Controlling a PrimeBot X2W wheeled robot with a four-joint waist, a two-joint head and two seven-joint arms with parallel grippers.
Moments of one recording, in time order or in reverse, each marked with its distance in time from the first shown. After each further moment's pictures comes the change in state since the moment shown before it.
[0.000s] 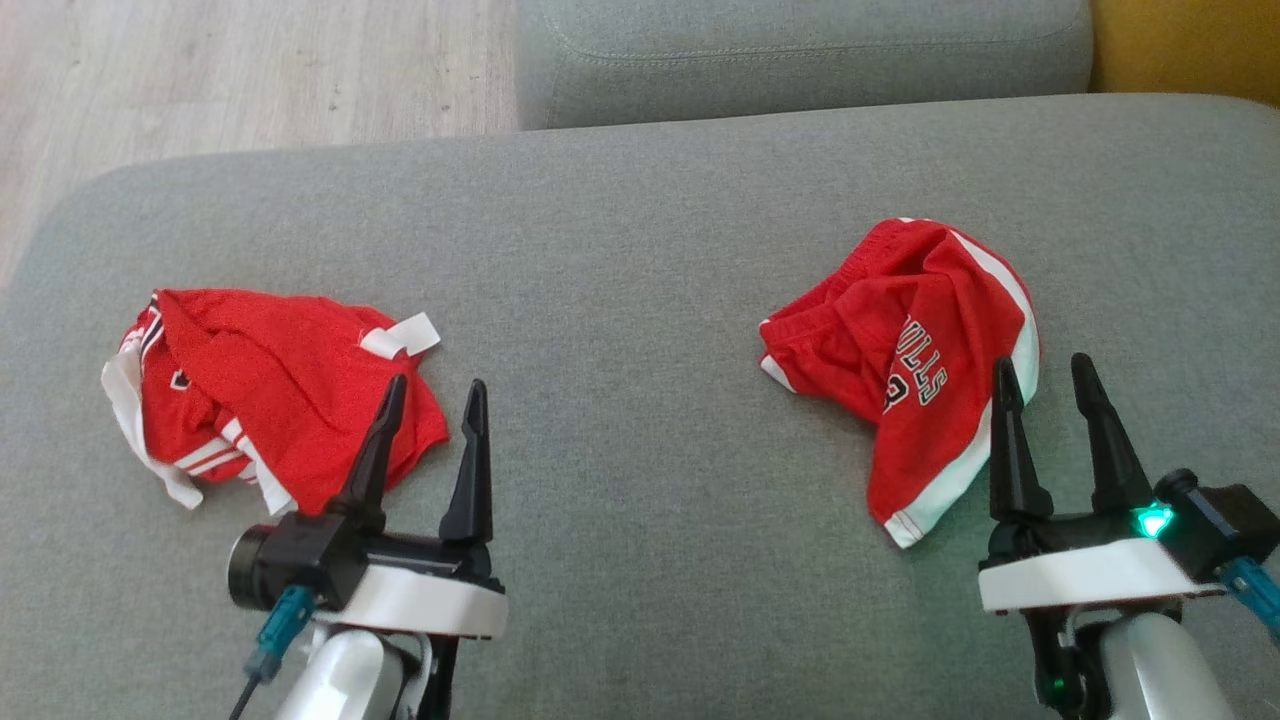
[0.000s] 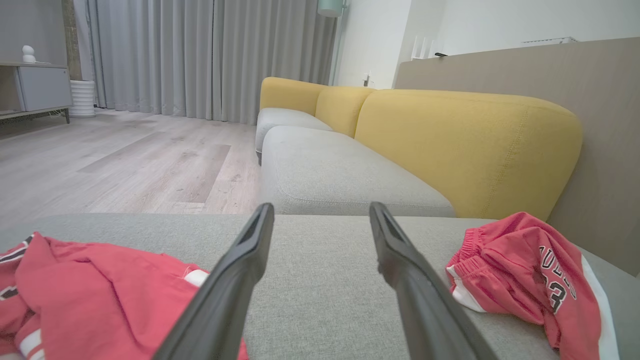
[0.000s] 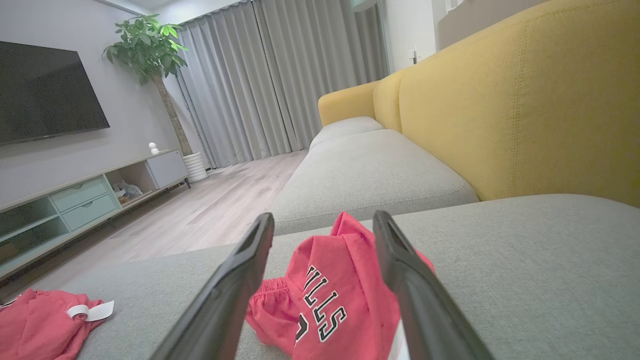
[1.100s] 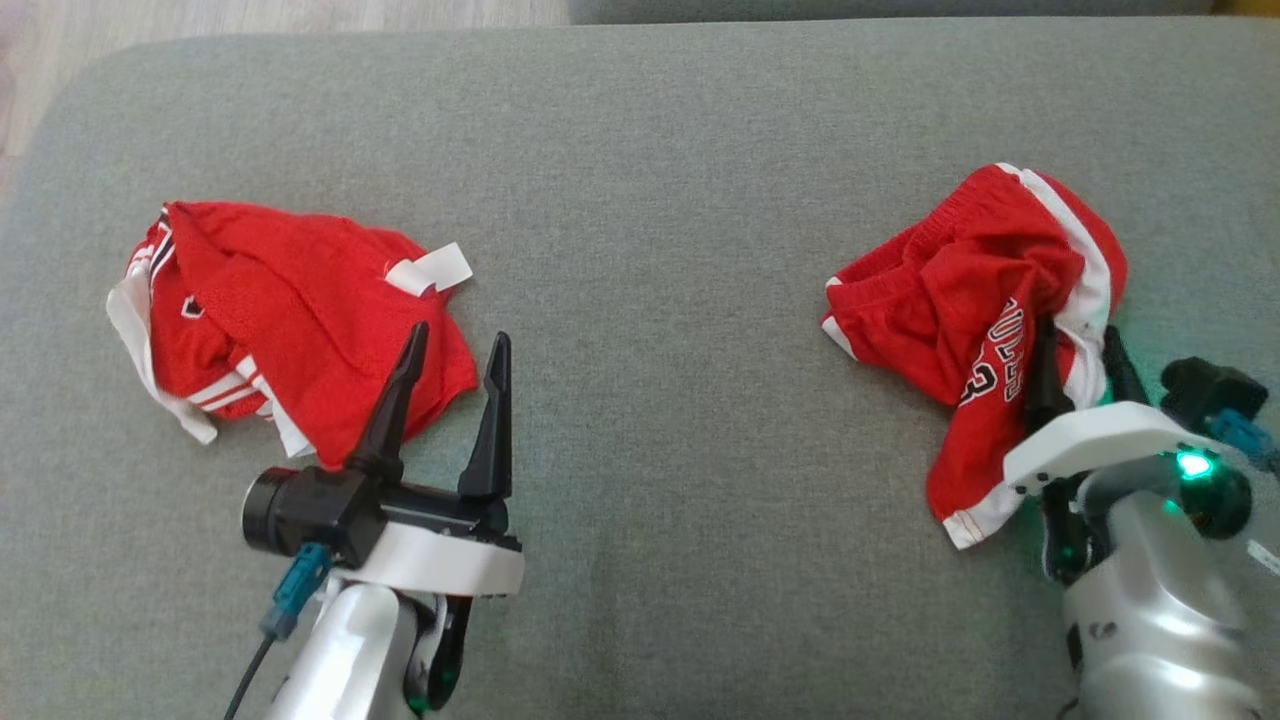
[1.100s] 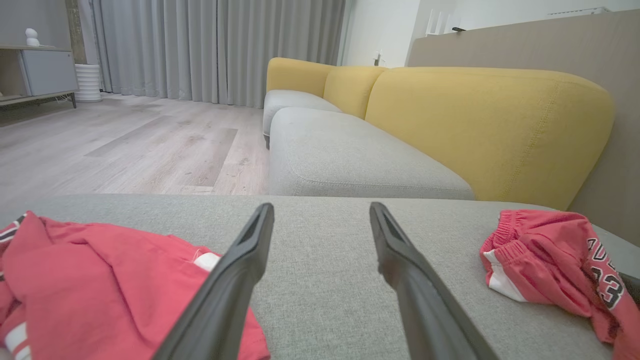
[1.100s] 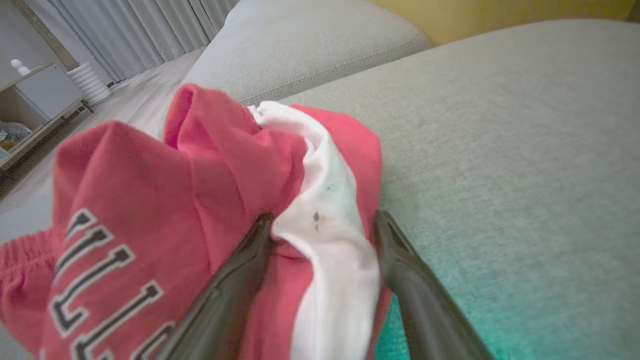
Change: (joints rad) left arm -0.068 -0.084 0.073 0.039 0.123 -0.112 -0.001; right arm -0.444 -0.001 -0.236 0.726 -0.068 0.000 0.015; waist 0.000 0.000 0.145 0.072
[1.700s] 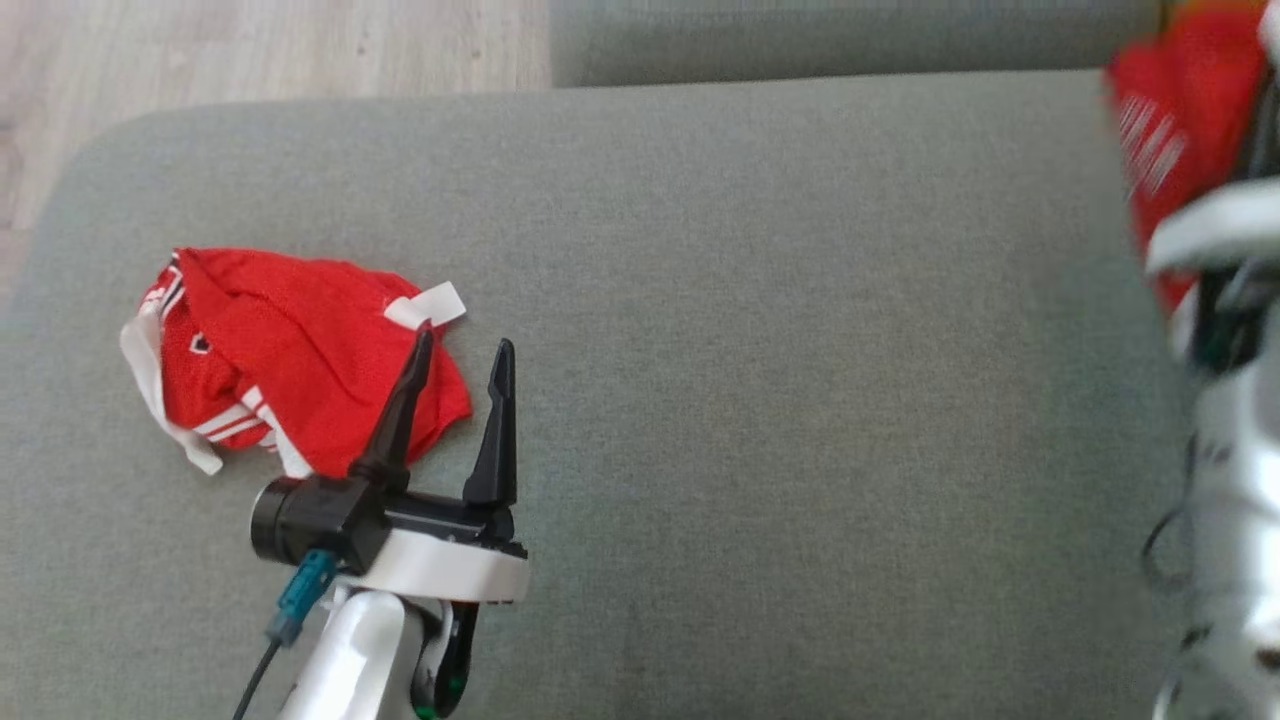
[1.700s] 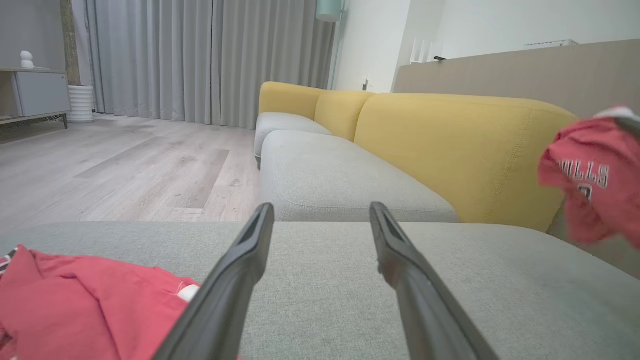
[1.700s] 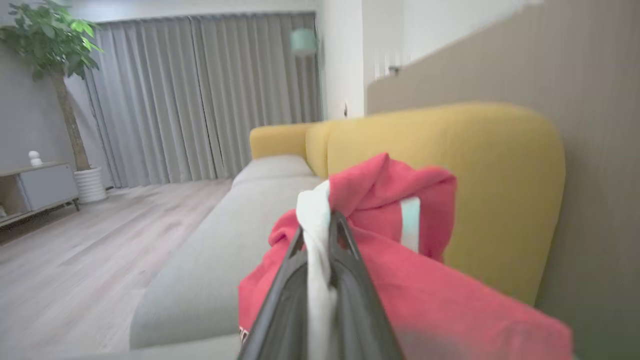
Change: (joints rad) left arm 0.010 -0.024 0.018 0.009 0.007 -0.010 0.000; right arm -0.216 -0.053 -0.136 -0.237 -0.247 0.000 0.019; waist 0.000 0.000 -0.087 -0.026
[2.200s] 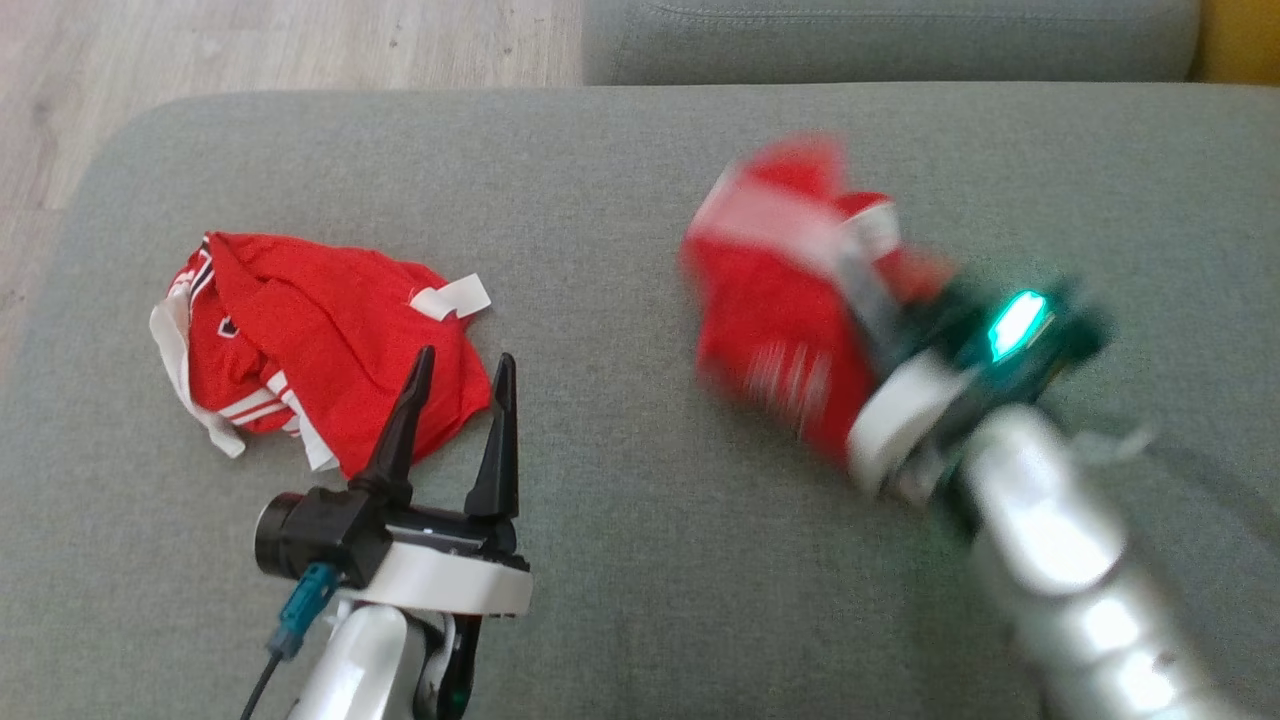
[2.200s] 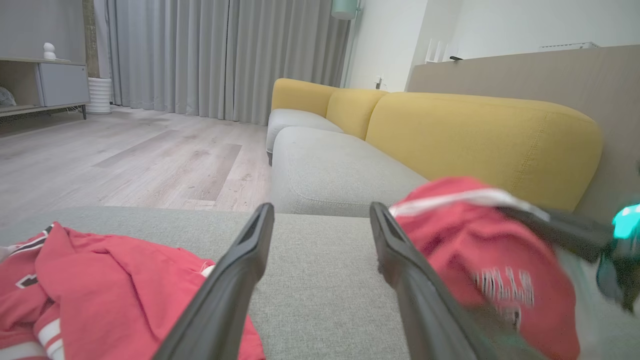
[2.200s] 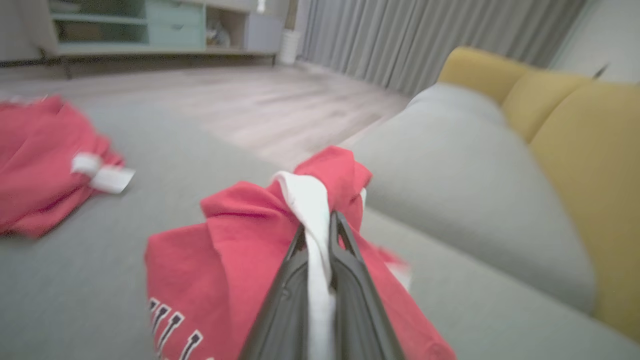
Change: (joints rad) left arm 0.028 -0.005 0.000 -0.011 -0.010 0.000 0.000; right arm 0.128 -0.004 0.661 0.043 -0.020 0.000 0.042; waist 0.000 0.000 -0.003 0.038
